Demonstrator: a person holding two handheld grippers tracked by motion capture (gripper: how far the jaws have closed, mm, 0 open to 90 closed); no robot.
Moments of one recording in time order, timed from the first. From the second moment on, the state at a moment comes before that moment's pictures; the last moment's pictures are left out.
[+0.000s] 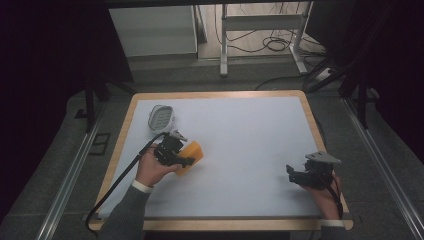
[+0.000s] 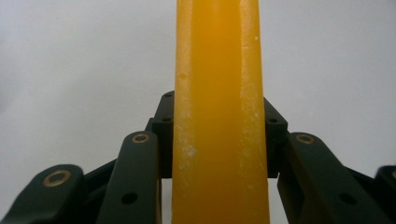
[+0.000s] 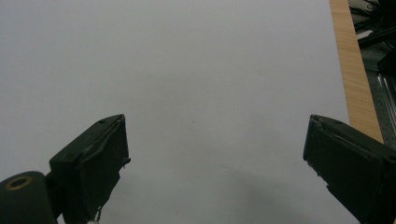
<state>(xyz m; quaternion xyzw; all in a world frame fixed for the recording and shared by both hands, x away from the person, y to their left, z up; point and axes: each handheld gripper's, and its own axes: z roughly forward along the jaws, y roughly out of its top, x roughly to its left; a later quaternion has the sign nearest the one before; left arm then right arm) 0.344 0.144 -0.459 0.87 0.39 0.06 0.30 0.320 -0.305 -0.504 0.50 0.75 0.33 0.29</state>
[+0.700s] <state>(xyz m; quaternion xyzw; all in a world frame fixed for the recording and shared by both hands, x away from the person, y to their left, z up) 0.348 0.151 -0.455 0.86 0.39 0.05 0.31 0.319 -0.308 -0.502 0.51 0.74 0.33 0.29</state>
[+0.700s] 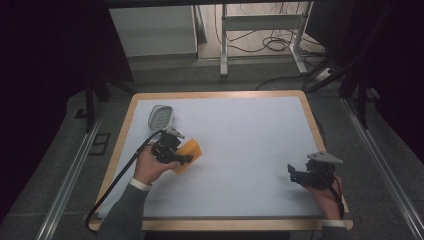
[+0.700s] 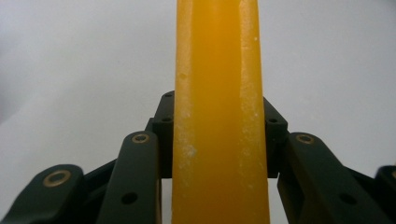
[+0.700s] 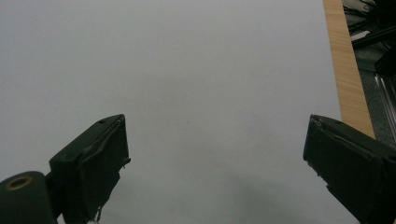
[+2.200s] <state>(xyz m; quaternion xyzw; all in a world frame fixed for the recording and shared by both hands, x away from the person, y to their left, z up) 0.380 0.175 -0.436 0.85 0.42 0.07 0.31 0.320 -0.306 -0.503 0.50 0.75 0.33 0.29</state>
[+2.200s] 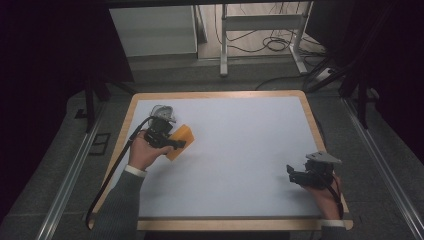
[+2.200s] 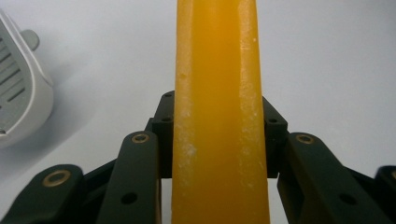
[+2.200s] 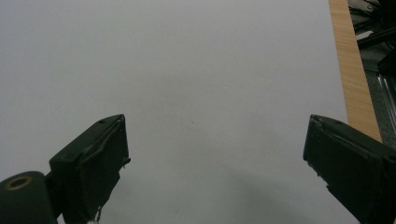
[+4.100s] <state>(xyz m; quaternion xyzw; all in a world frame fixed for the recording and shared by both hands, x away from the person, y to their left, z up) 0.423 0.206 -0.410 0.81 0.47 0.10 0.33 0.320 -0.307 -0.504 0.50 0.75 0.33 0.29</state>
